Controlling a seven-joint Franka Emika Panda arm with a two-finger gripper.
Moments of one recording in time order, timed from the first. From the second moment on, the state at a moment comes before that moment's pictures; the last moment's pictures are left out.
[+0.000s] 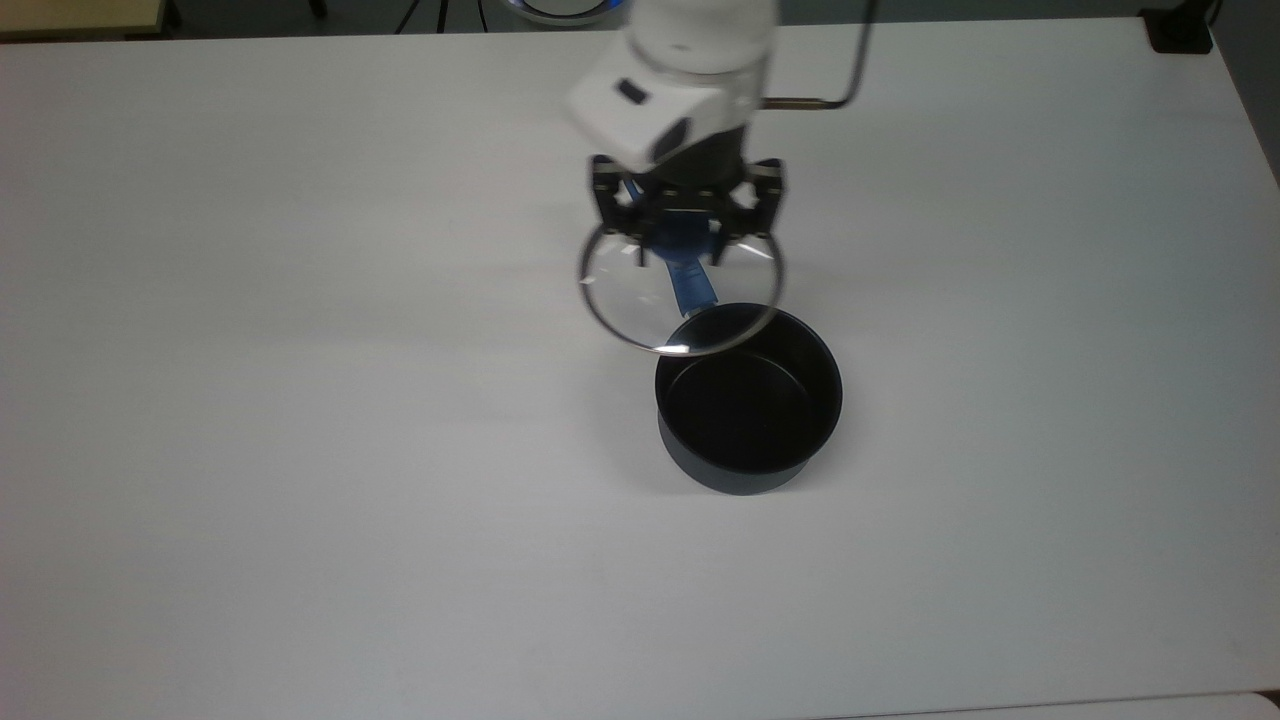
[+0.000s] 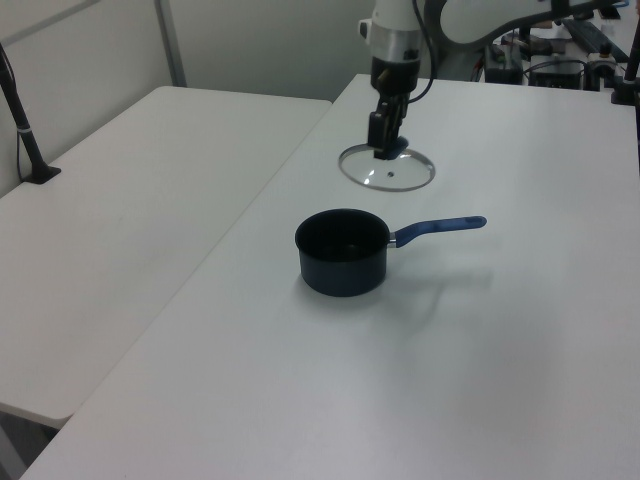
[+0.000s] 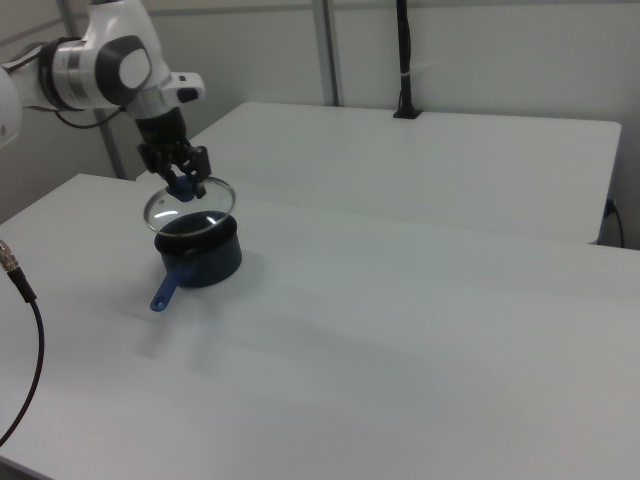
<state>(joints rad) 0.26 0.34 -0.03 -1.42 -0.05 1.88 0.23</state>
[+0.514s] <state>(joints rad) 0.32 0.51 -0.03 -1.37 -0.06 2.06 0.31</state>
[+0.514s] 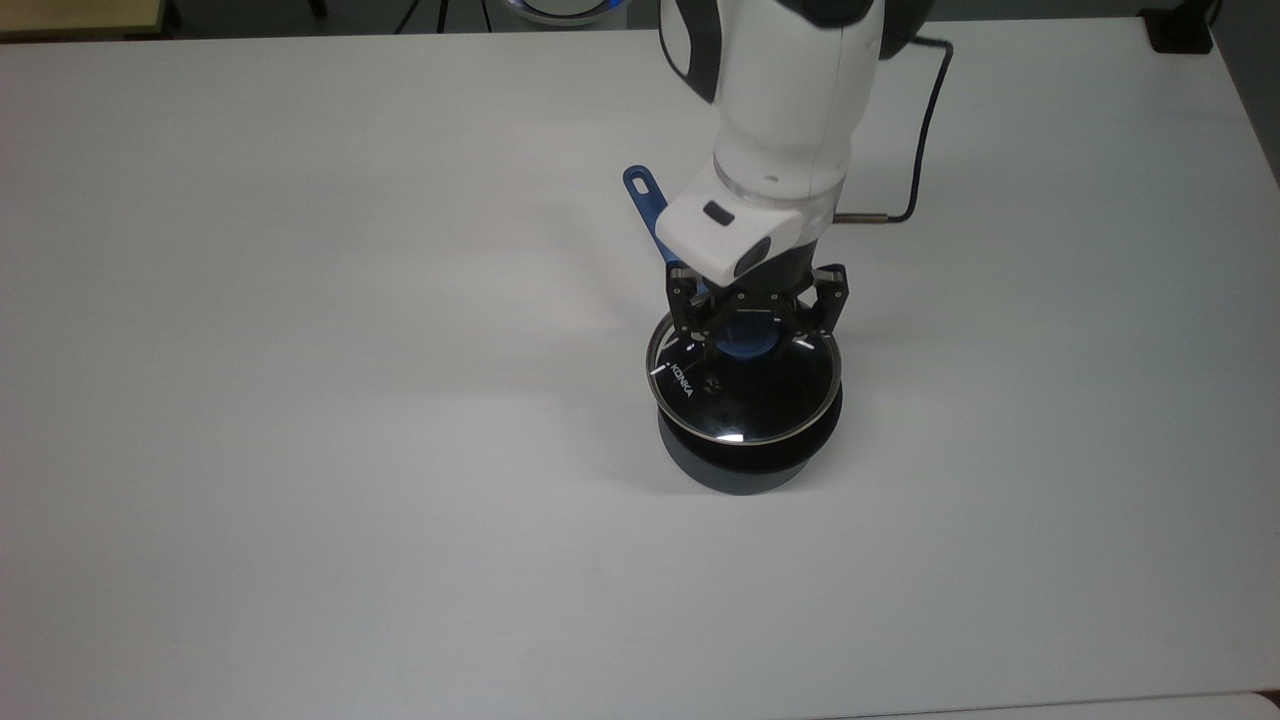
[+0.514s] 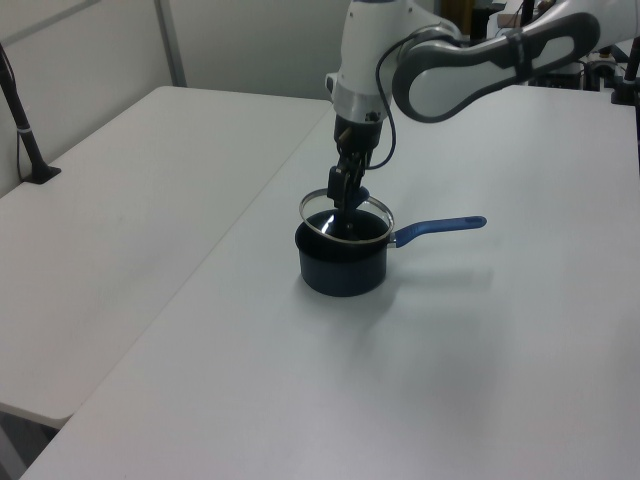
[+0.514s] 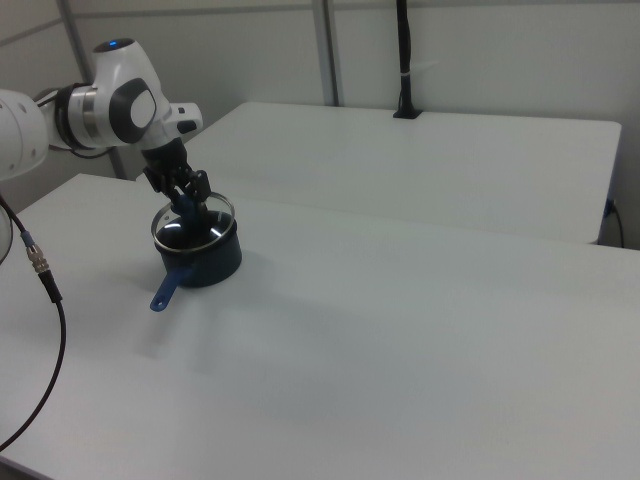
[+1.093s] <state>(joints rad) 0.32 0.55 -0.03 -1.36 -0.07 2.11 0.33</state>
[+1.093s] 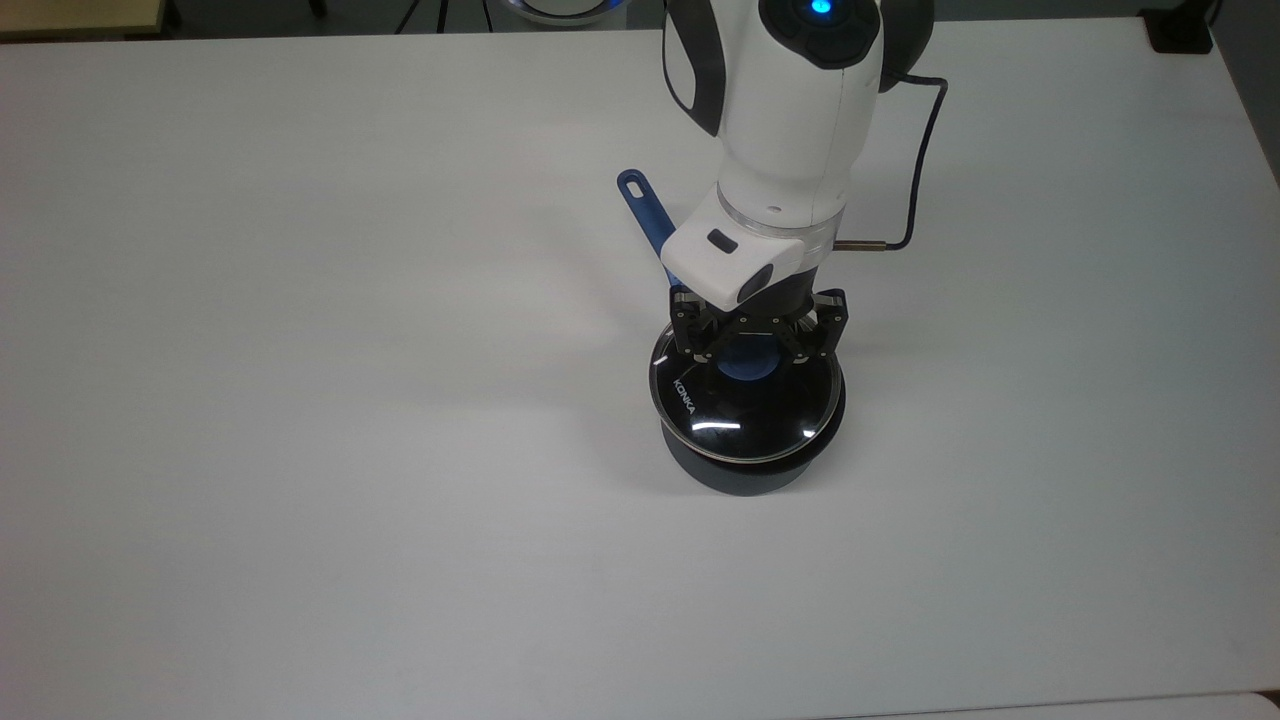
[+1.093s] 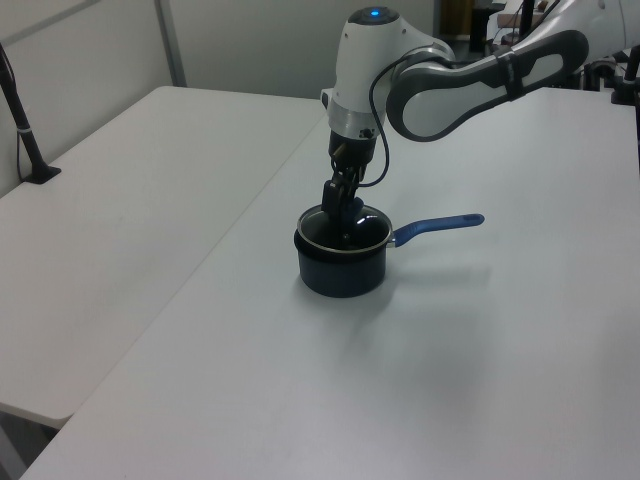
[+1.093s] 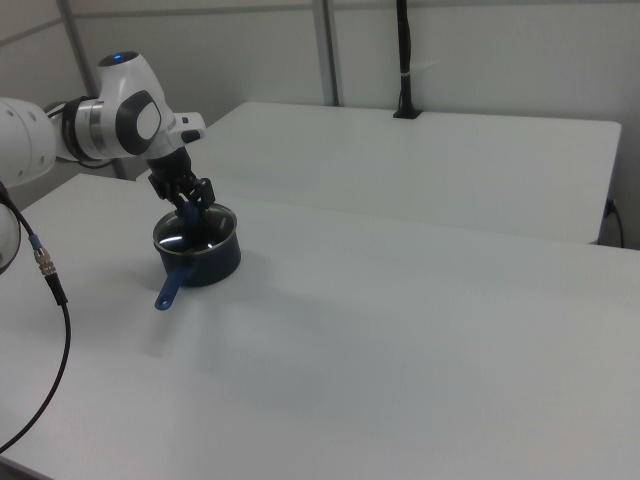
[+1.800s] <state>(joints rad) 0.34 0.55 -0.03 -1.34 -0.08 2.12 0.34</state>
